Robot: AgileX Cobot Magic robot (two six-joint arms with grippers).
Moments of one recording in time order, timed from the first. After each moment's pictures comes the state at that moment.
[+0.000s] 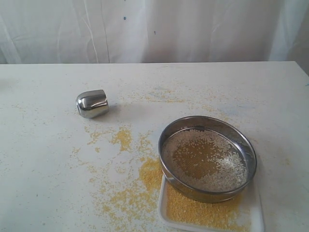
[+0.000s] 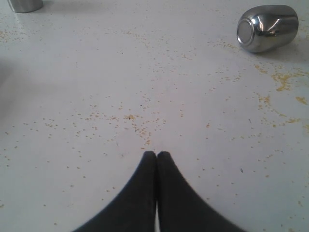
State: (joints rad) left arm 0.17 0.00 0.02 -0.06 0.44 0.01; right arm 0.01 0.43 -0.37 0.06 0.05 0.25
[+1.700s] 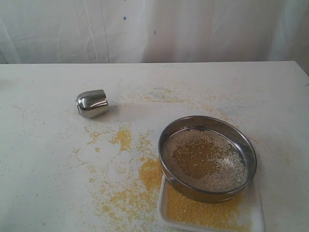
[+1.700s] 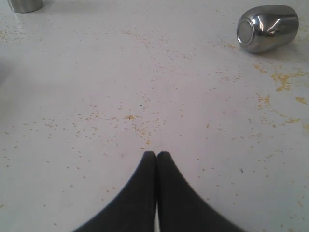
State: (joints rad) left arm 0.17 0.00 0.02 -0.06 0.44 0.01; right arm -0.12 0.00 -0.07 0.03 0.10 0.01
